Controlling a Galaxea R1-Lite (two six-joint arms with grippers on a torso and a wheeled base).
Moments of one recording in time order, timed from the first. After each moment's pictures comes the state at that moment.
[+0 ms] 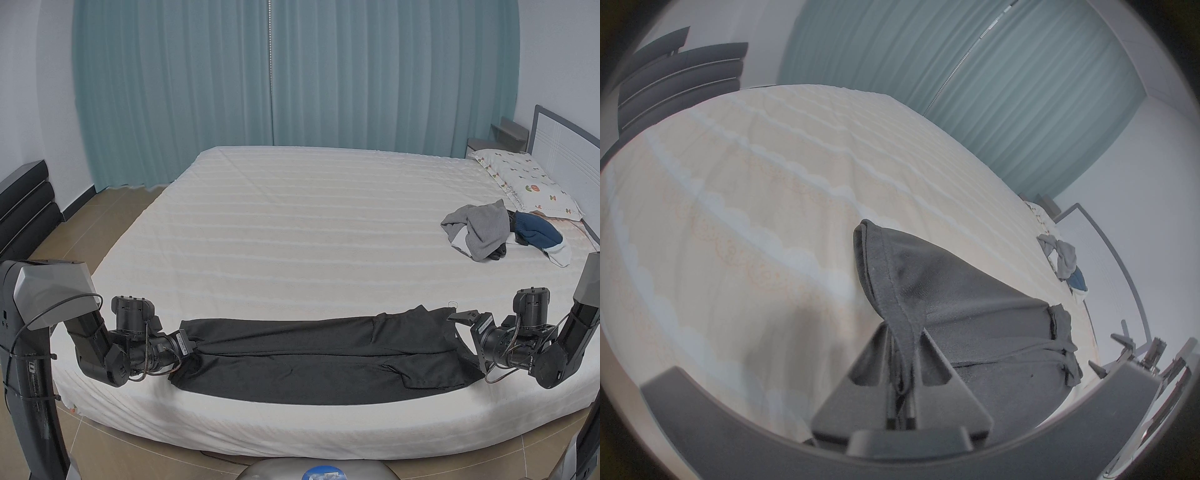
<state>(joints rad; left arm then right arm) -0.06 2.31 -0.67 -0.95 -0.25 -0.52 0.08 2.04 -0.39 -1.08 0.20 1.10</state>
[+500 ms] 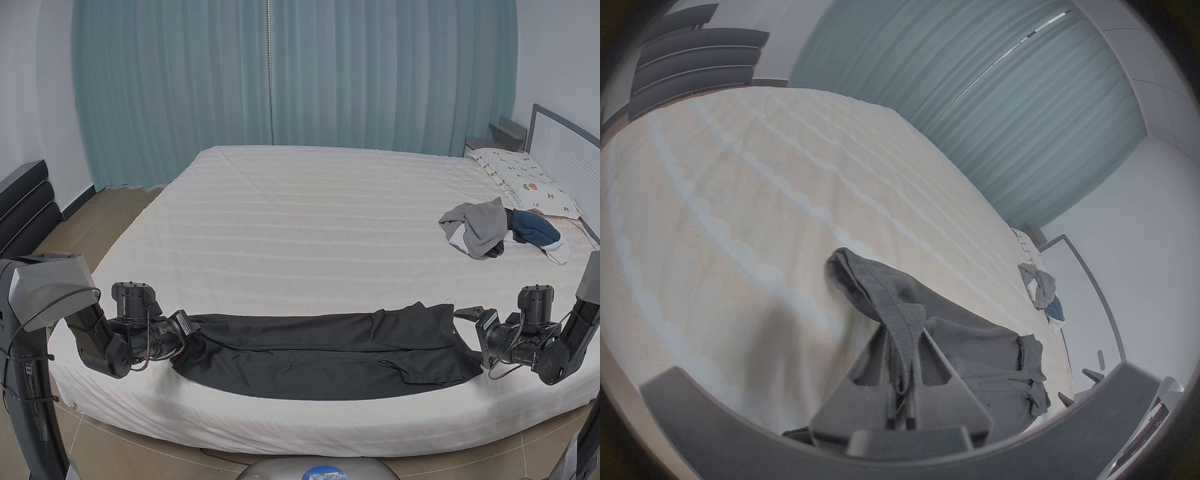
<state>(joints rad) -0.09 2.27 -0.72 -0.97 -0.26 -0.67 0.03 2.04 -0.40 -1.08 0.24 1.10</state>
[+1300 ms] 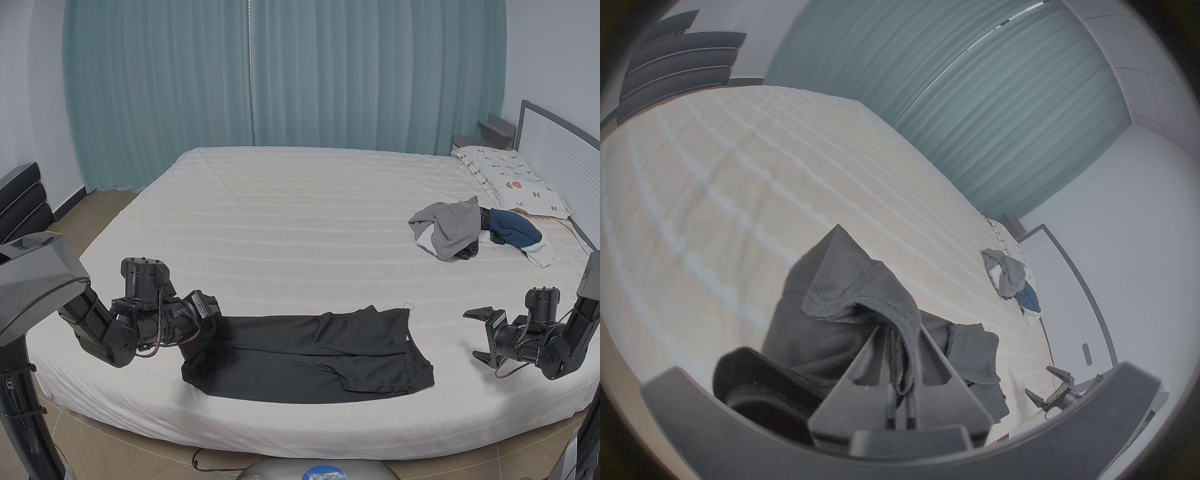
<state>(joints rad) -0.22 2.11 -0.78 -0.80 -0.20 -0.72 -0.06 2.10 -0.42 -1.08 0.31 1.11</state>
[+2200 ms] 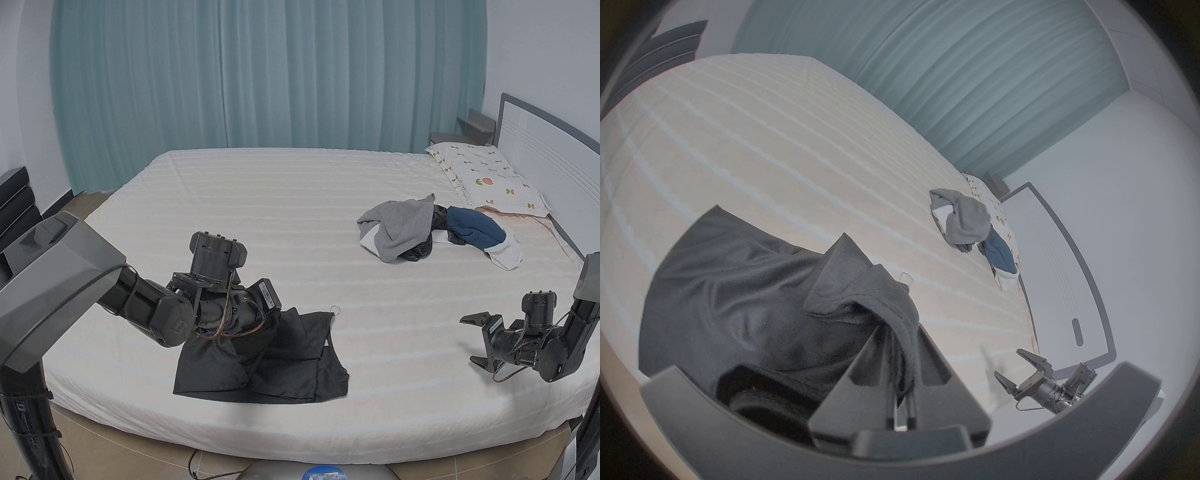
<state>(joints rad) -0.48 2.15 -1.12 -0.41 -0.13 -0.81 -0.05 2.12 -0.42 -1.08 0.31 1.10</state>
